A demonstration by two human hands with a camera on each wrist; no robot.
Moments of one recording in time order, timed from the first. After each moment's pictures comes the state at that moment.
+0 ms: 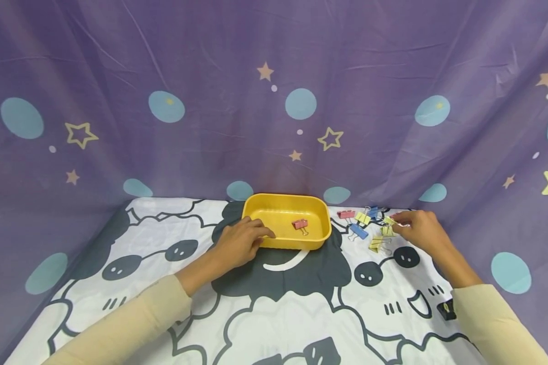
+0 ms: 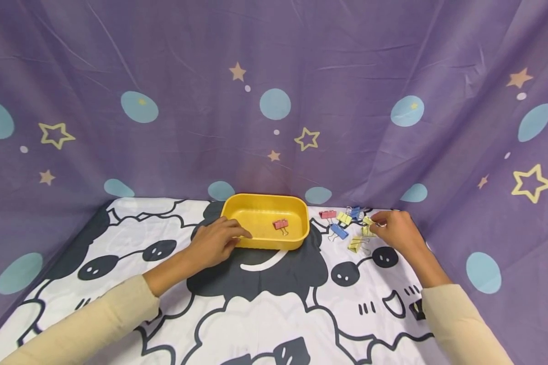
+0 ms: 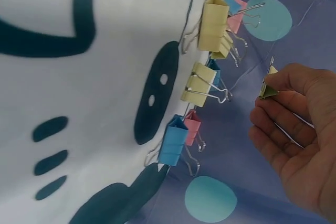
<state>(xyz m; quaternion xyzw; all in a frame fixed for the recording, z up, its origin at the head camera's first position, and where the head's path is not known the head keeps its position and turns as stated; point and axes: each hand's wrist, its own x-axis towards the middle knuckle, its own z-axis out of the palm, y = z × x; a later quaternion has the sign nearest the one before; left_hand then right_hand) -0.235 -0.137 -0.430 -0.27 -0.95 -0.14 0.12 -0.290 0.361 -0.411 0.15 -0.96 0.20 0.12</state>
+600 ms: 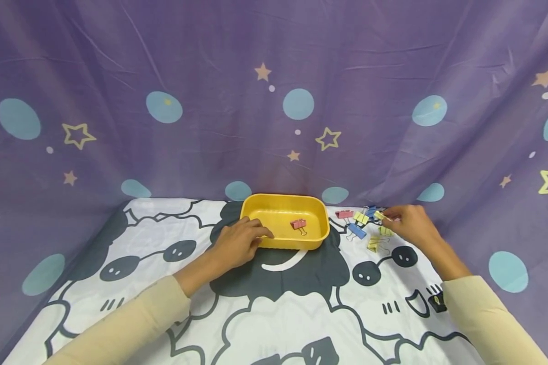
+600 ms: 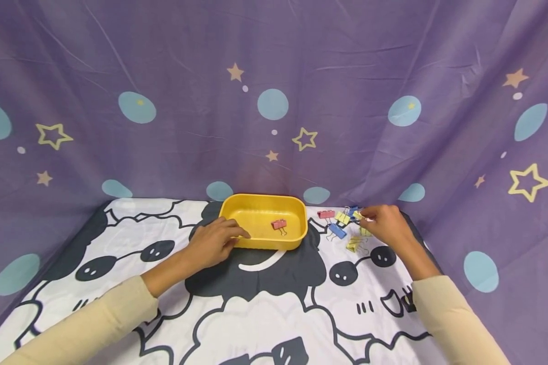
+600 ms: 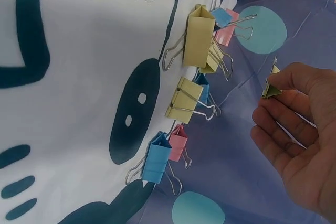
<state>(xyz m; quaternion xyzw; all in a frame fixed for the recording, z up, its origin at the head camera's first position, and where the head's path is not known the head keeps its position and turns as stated) -0.234 -0.135 -0.429 -0.26 -0.95 -0.14 0.12 -0.297 0.340 -0.401 0.15 -0.96 0.20 0.13</state>
